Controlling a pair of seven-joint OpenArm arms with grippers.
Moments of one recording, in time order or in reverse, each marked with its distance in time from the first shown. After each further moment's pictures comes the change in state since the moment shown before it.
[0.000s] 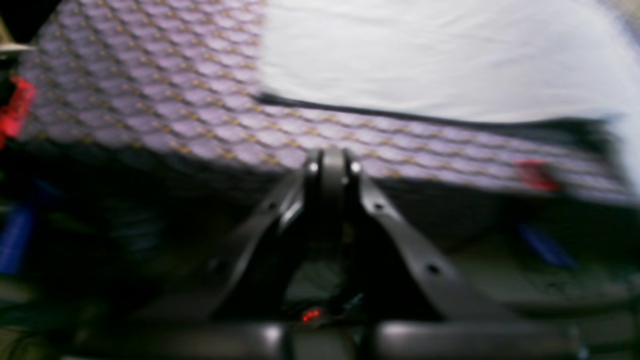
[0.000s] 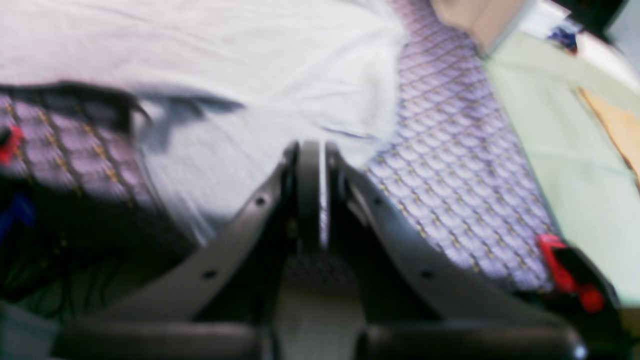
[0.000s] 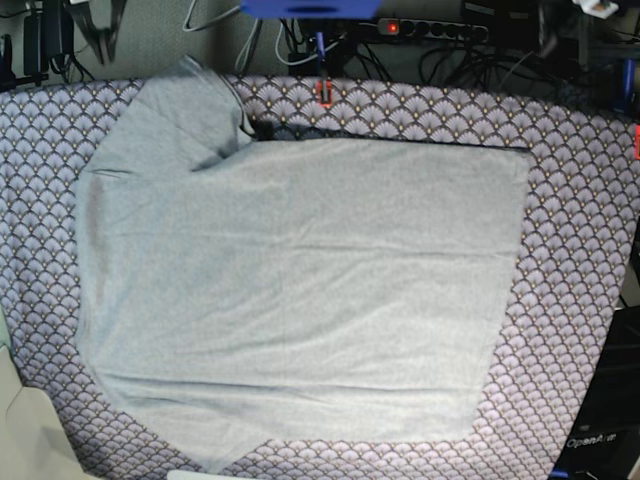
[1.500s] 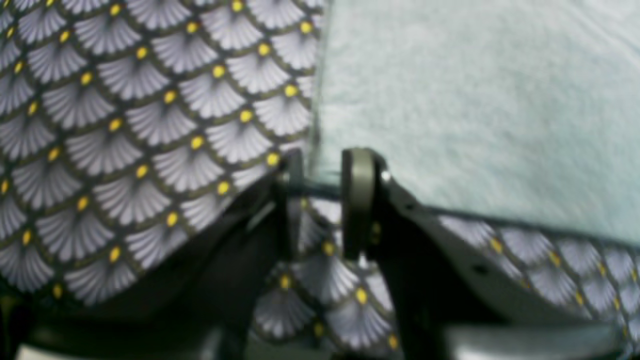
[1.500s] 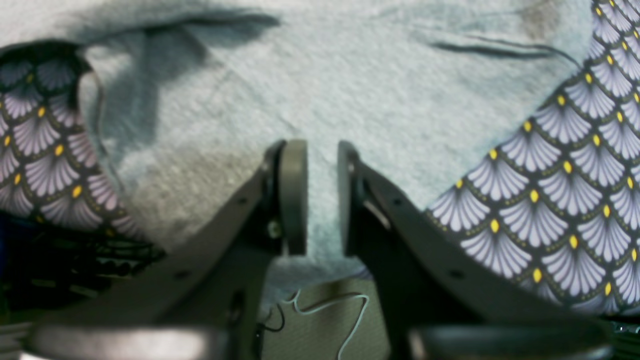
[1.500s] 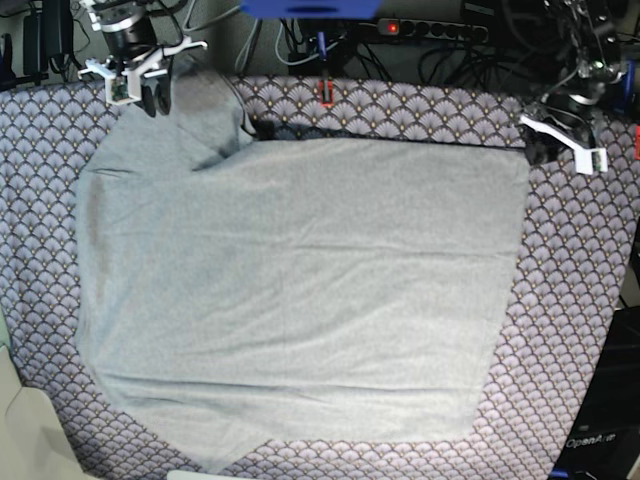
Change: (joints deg) left arm -43.2 8.0 -13.7 -14.9 1.1 -9.5 52.9; right arm 25.4 -9.0 6.5 -9.3 -0.4 22.0 -32.7
